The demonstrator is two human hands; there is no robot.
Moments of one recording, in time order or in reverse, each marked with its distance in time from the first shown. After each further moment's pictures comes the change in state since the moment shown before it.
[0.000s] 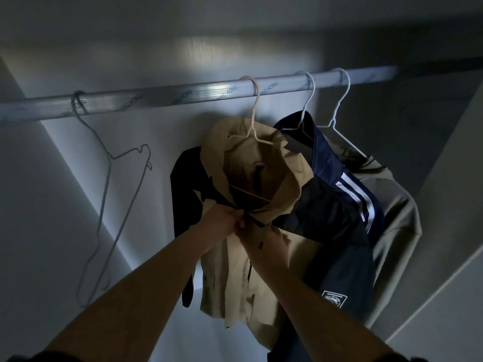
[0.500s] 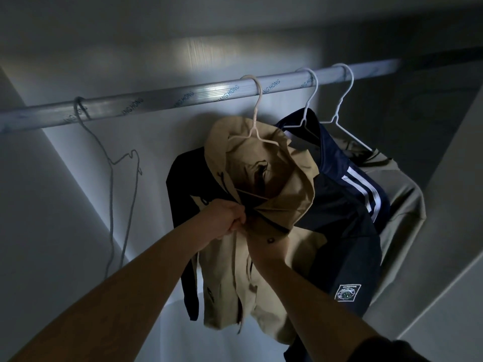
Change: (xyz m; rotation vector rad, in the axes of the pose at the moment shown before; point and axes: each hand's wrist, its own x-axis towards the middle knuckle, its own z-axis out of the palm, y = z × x) left_hand -0.023 0.021 -0.022 -0.024 -0.121 0.015; right_hand 0.012 -0.012 0.031 0.493 0.078 0.298
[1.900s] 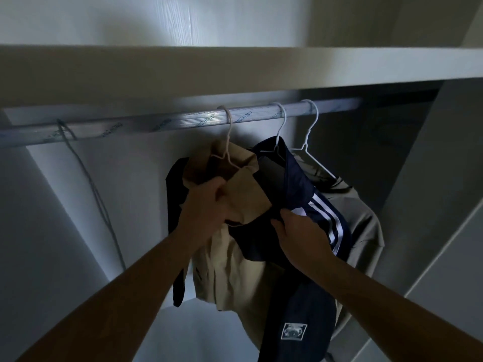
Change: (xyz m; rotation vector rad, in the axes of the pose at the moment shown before) left_hand 0.016 0.038 0.013 0.294 0.398 0.535; right_hand 0.002 -0.070 -0.169 -0.744 -0.111 -0.450
